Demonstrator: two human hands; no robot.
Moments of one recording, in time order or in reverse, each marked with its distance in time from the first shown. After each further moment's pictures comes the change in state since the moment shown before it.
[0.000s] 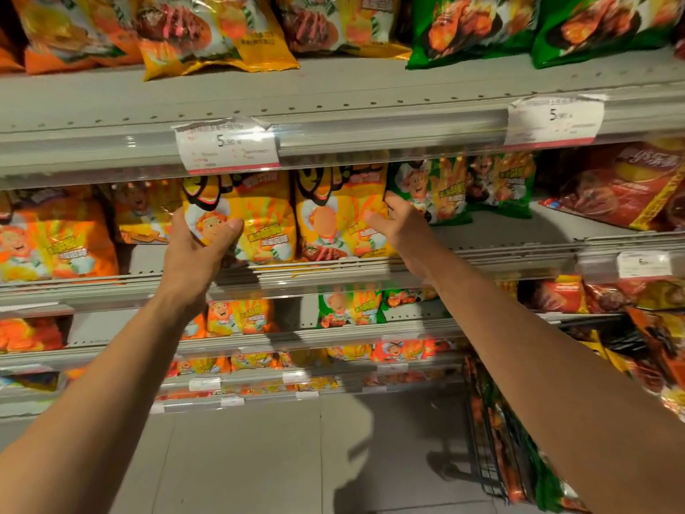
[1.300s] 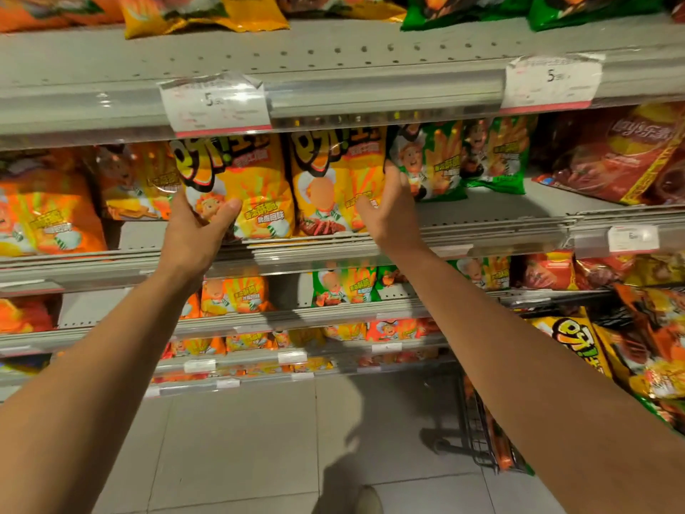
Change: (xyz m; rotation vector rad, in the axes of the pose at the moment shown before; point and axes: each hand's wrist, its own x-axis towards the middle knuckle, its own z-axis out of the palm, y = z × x) left_hand 0.003 -0.018 0.002 0.182 0.040 -0.032; right_hand -0.021 -0.001 0.027 -0.385 0.288 -0.120
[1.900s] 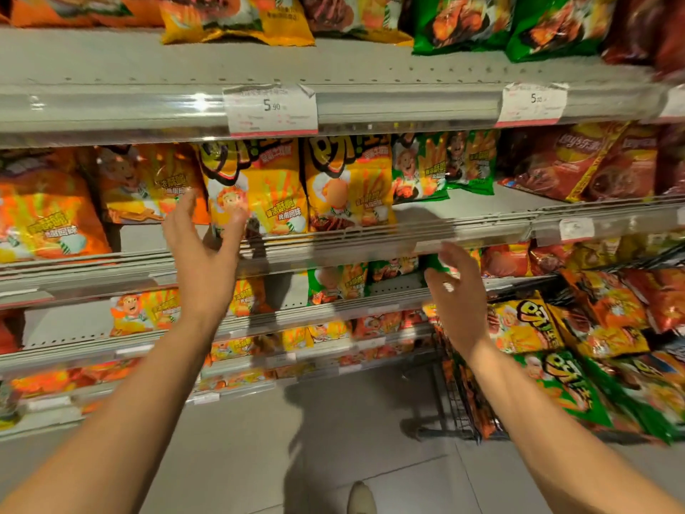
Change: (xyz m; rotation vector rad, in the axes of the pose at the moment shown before) left_hand -0.048 0.000 -0.019 -0.011 0.108 0.179; right_hand -0.142 0.042 -0.050 0.099 0.218 0.212
